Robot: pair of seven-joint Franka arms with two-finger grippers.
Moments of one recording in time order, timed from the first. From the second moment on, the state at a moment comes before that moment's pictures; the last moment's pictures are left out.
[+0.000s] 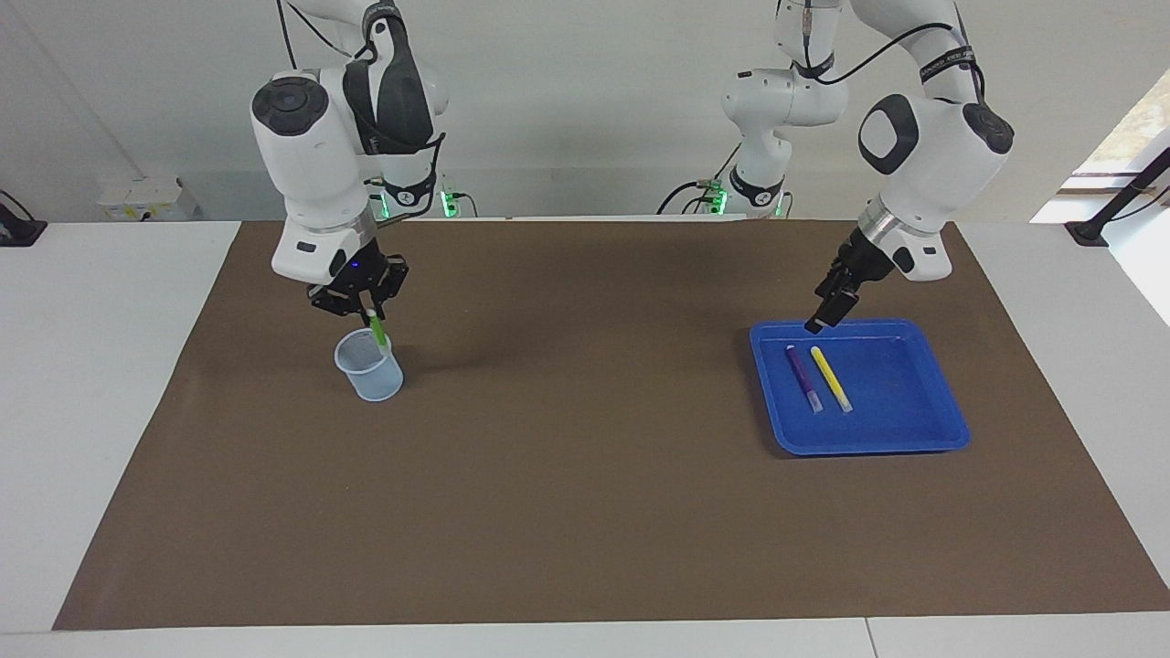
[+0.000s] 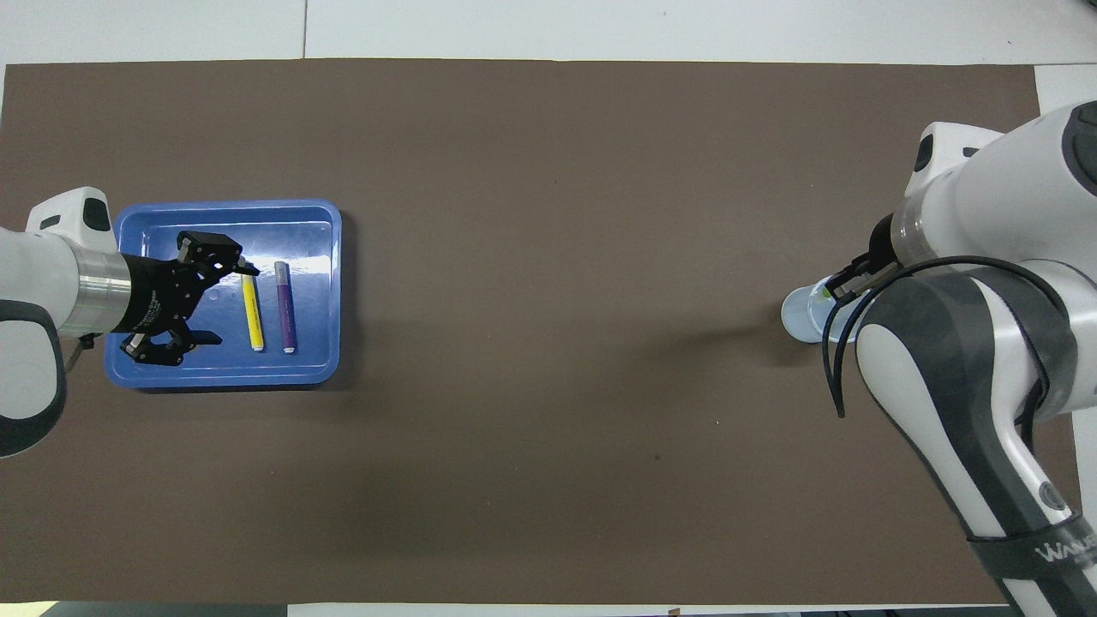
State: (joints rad) left arm -0.08 -0.09 0.03 -2.14 -0.28 2.10 -0.78; right arm 0.11 0.01 0.01 -1.87 -0.07 1.87 -0.41
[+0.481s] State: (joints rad) left arm 0.04 0.08 0.03 -2.15 -0.25 2.28 -0.18; right arm 0.08 -0.01 0.01 -2.01 -0.07 1.98 -0.44
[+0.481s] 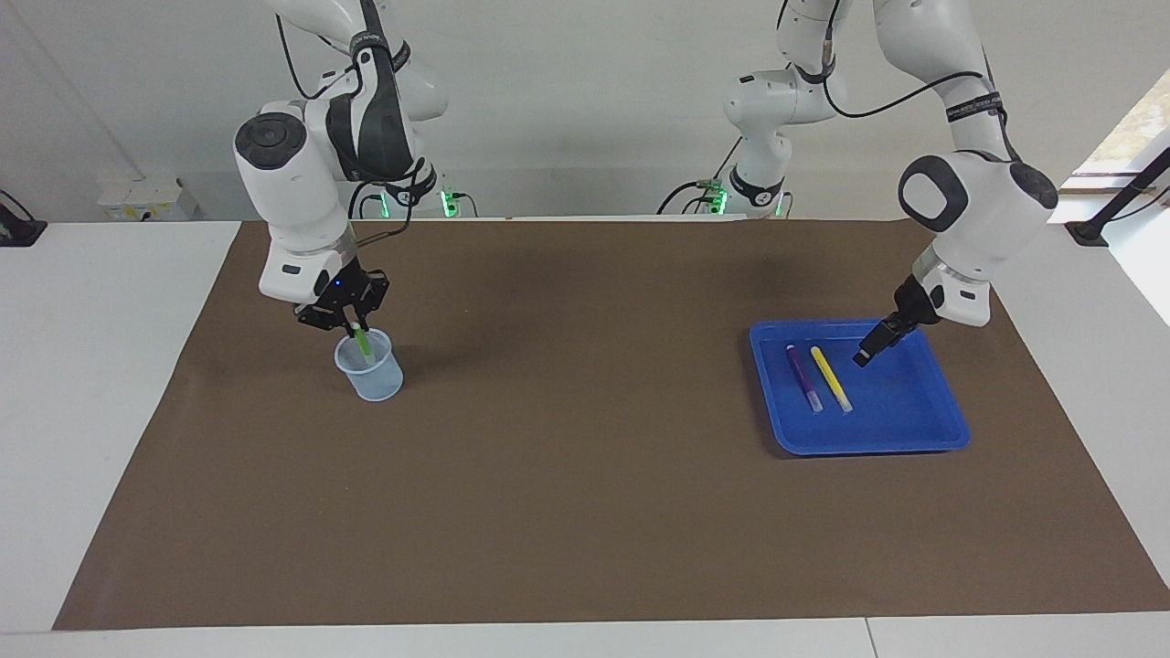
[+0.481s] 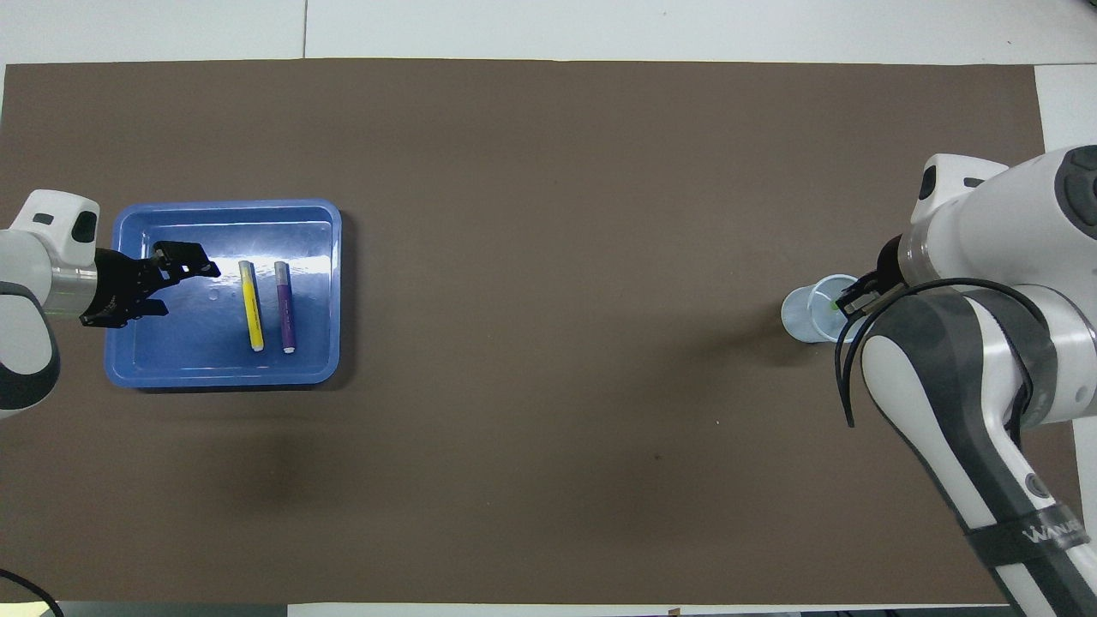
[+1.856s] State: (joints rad) left arm -0.04 0.27 0.02 -2.00 -0.09 2.18 -0.01; right arm 0.20 -0.05 0.03 -1.97 0.77 1.95 0.17
